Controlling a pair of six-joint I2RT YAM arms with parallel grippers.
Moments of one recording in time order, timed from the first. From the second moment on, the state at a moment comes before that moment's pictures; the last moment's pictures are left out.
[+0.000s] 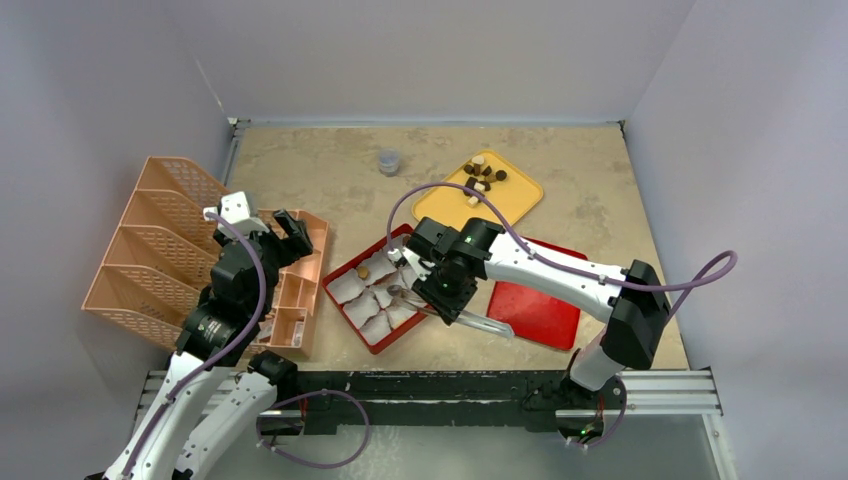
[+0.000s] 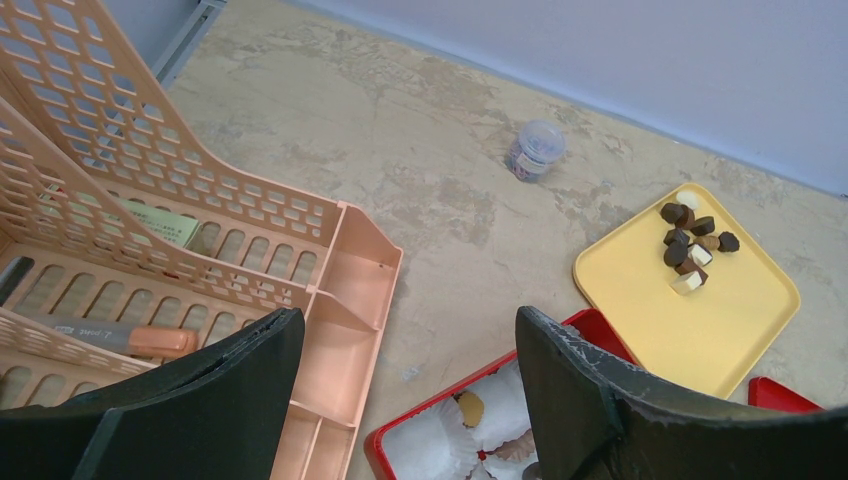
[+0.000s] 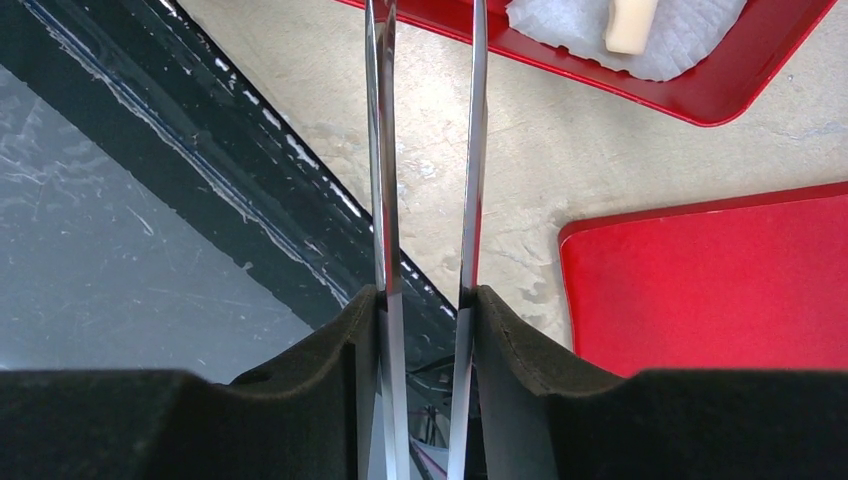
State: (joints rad) left arm -0.43 0.54 0.79 -0.48 -0.53 -0.41; right arm 1.02 1.60 1.38 -1.14 -0.09 0.10
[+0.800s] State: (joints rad) left arm -0.43 0.54 0.79 -0.48 -0.53 -0.41; right arm 0.75 1.57 1.51 -1.14 0.16 0.15
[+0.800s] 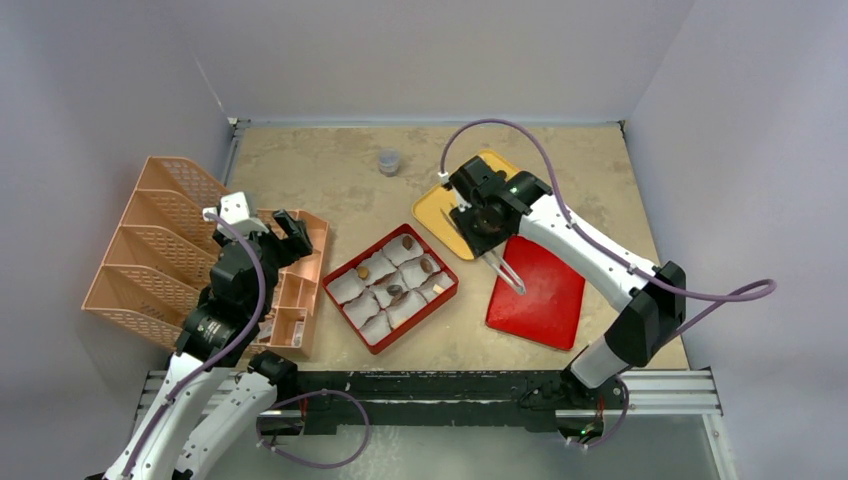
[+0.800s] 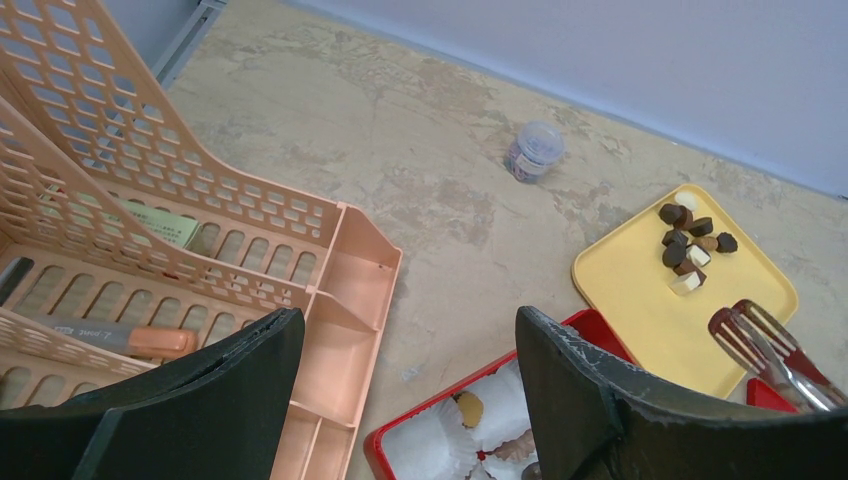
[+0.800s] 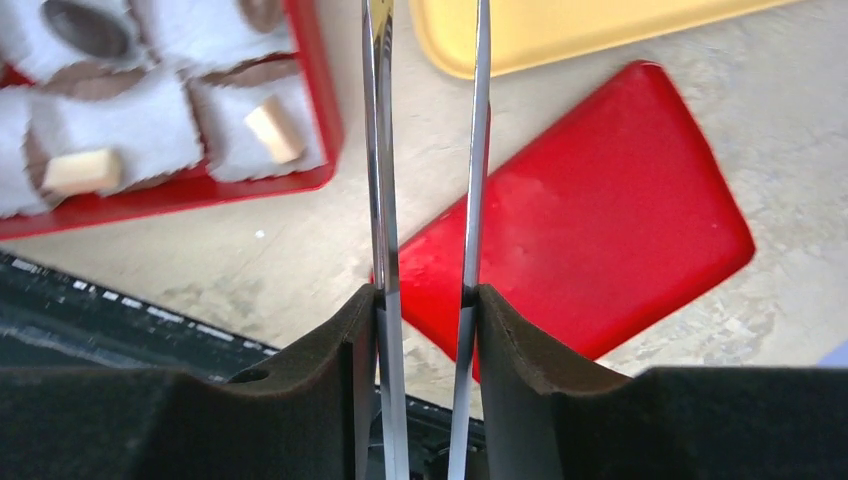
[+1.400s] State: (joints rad) left arm -0.43 0.53 0.79 -0.48 -0.53 -0.41; right arm 0.48 1.76 1.52 -0.99 0.18 0.10
